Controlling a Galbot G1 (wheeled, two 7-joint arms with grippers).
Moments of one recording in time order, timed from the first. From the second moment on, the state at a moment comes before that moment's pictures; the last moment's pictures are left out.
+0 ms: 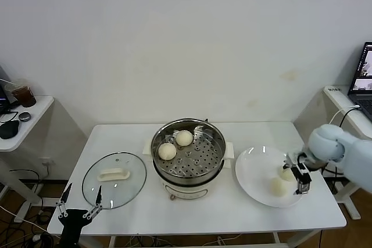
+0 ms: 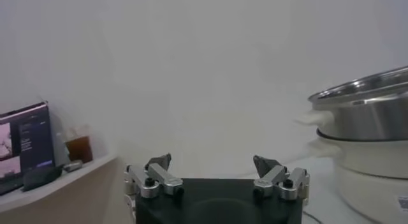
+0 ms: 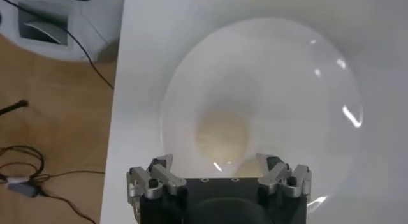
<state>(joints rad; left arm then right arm) 1.74 -1.31 -0.75 -1.92 -0.03 -0.36 -0.05 -0.04 0.45 -0.85 1.48 -0.16 -0.22 -1.14</state>
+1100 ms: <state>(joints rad) 1.73 -1.31 -0.76 -1.91 -0.03 -0.36 -0.05 -0.17 0.57 -0.72 1.37 -0.22 -0.25 -1.09</state>
